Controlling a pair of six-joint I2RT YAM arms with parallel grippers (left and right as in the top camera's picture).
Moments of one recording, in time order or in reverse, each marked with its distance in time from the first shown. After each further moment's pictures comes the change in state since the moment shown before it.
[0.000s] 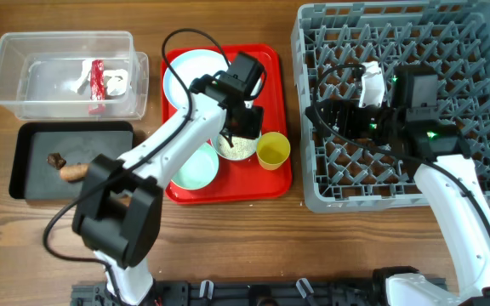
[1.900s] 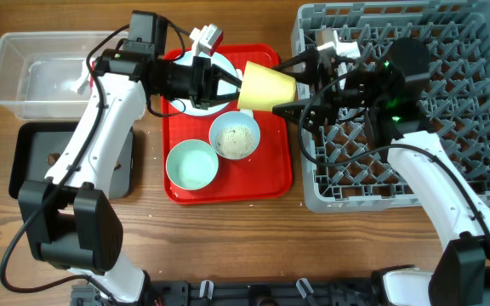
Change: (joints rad) left arm 0.368 -0.110 0.055 -0.018 1.364 0.114; right arm 0.084 0.189 -0.008 1.065 -0.844 0.131
